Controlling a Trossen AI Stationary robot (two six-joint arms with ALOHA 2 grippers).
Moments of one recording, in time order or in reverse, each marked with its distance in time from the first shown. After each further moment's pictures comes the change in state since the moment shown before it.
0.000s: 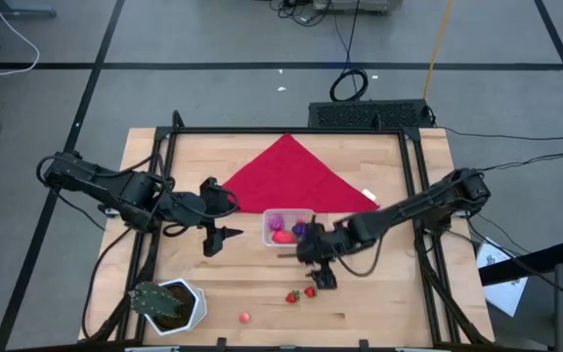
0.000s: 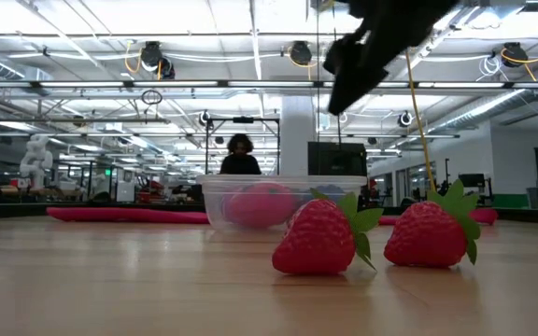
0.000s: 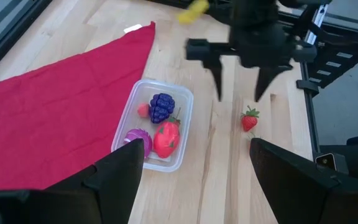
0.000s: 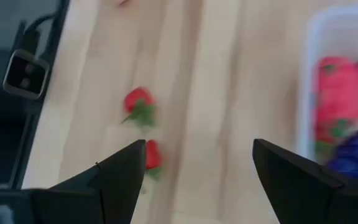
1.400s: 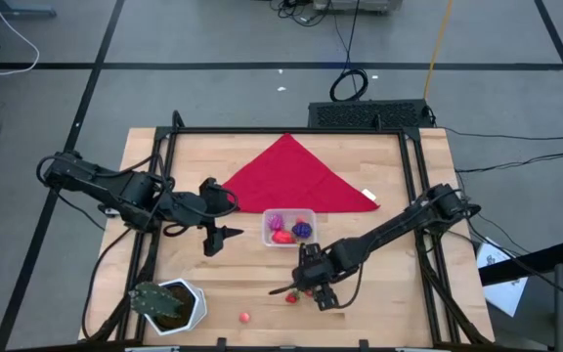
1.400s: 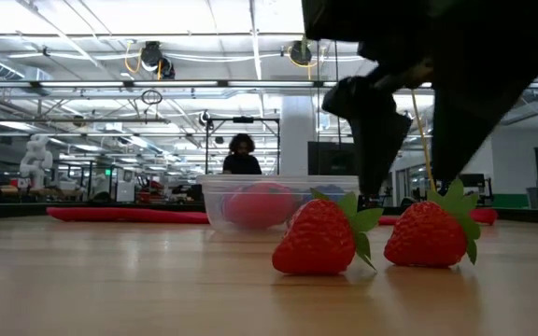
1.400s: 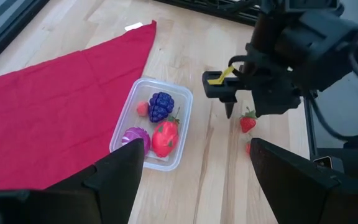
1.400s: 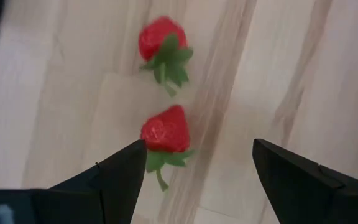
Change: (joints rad) left arm 0.000 0.000 0.000 -0.002 0.000 -0.027; right arm 0.096 0.242 0.128 -0.128 -0.002 -0.051
